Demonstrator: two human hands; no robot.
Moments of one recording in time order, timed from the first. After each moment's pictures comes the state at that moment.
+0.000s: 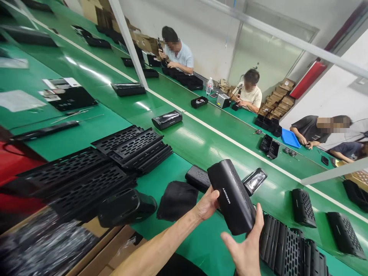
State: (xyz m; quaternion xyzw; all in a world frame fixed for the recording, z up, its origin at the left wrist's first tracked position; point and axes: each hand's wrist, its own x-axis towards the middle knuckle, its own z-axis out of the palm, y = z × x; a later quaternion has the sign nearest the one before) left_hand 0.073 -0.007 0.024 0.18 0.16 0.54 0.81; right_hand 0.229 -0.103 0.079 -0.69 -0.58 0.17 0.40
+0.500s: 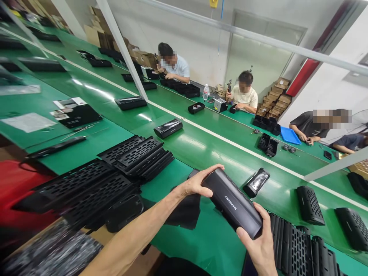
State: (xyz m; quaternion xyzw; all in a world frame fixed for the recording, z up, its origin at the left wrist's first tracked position) left_hand -0.019 0.057 0.092 0.54 0.20 0.41 0.71; right_hand 0.248 -0.107 0.095 -0.69 -0.54 0.24 0.42
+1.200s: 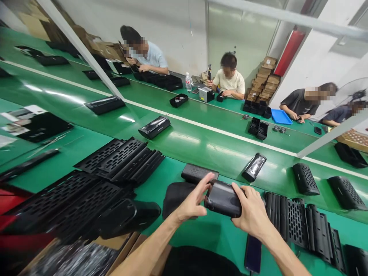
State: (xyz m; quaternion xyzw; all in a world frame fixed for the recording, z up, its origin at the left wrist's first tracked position) left_hand 0.011 -0.028 0.031 0.42 0.28 0.45 0.74; right_hand 0.252 -0.078 0.097 -0.61 -0.77 0.12 0.15
